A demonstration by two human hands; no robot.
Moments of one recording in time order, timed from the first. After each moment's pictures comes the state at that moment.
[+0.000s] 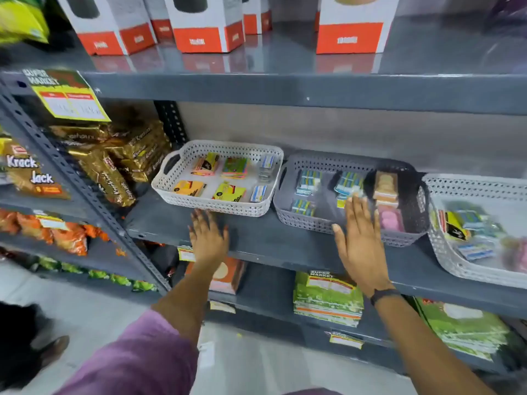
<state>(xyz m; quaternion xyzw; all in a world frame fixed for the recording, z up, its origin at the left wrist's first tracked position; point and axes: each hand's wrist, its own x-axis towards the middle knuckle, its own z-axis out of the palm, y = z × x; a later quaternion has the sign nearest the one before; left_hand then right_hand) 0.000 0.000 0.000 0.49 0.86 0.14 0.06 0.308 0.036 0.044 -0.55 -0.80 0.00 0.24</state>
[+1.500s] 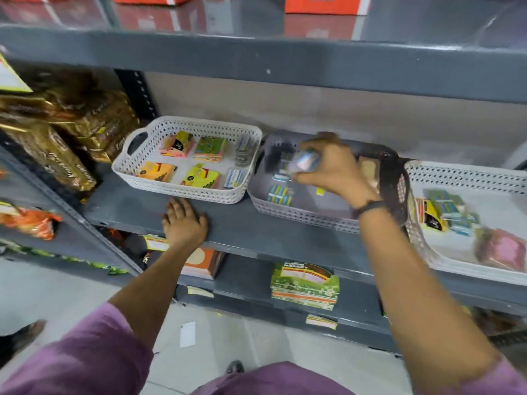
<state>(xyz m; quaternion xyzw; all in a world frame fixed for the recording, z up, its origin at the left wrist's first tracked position) 0.009 0.024 -0.006 0.46 0.88 0.05 0.07 0.288 0.113 0.159 -0.50 -0.82 0.20 0.21</state>
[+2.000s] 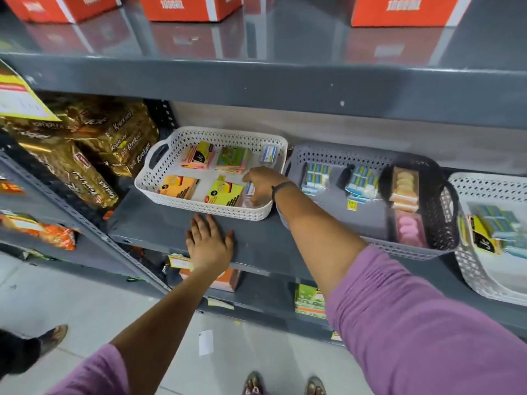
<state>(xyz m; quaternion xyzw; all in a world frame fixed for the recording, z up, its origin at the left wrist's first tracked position) 0.001 0.023 -0.015 0.48 0.87 0.05 0.06 0.099 0.184 0.086 -0.36 -0.92 0.13 -0.08</state>
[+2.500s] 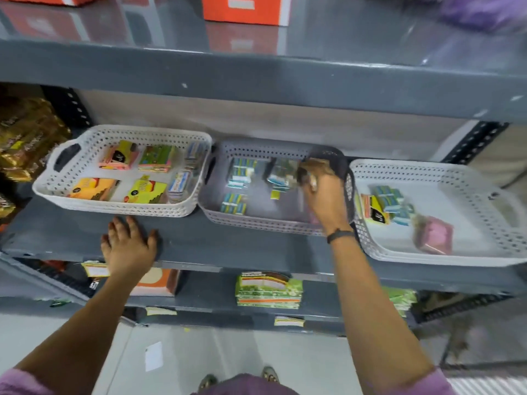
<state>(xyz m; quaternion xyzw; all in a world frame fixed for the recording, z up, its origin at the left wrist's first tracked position) 0.003 0.022 -0.020 0.48 0.87 0.08 0.04 0.357 0.128 0.094 -0.56 -0.73 0.10 0.38</state>
